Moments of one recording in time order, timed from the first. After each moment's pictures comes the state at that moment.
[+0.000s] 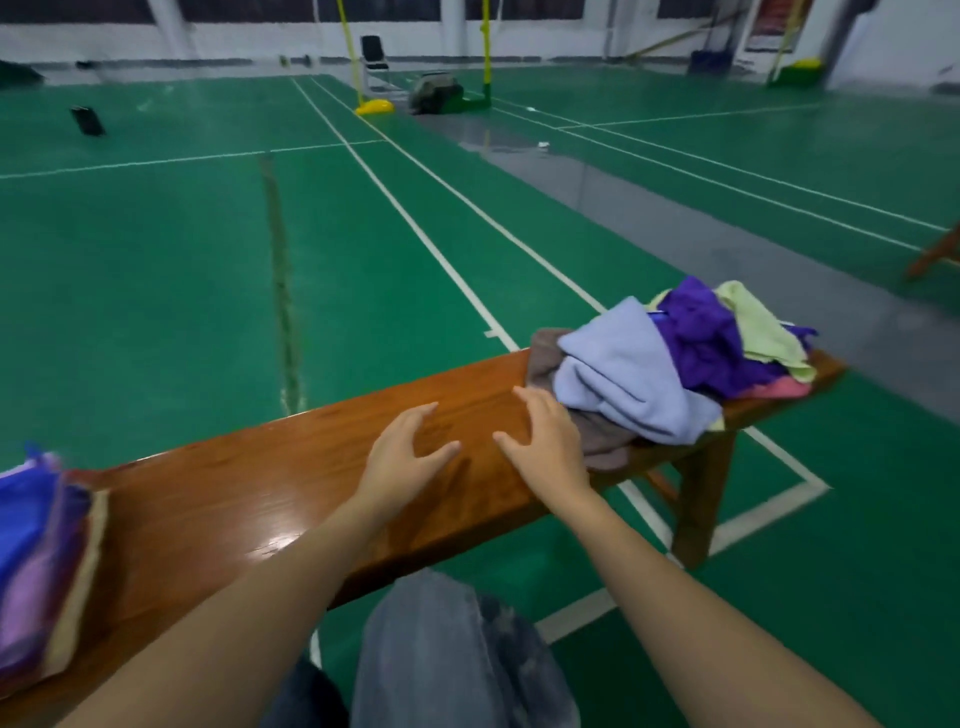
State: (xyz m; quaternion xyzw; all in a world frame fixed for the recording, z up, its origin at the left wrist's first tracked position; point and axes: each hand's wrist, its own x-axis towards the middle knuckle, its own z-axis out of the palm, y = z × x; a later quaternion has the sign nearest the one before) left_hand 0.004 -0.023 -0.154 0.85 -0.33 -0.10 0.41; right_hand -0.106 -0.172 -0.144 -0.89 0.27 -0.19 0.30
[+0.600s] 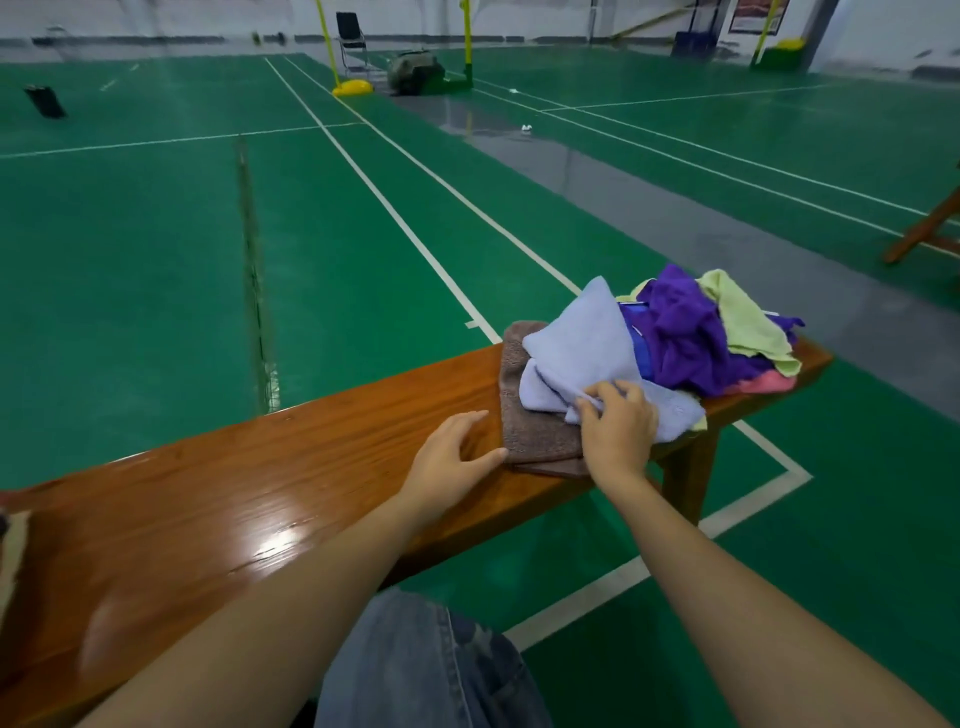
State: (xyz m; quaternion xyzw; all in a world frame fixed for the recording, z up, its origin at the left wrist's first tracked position) left_hand -0.027 -0.099 -0.167 0.82 -0.38 -0.18 0.40; right_hand -0.130 -0.264 -0.165 -0.82 0.44 -0.30 0.20
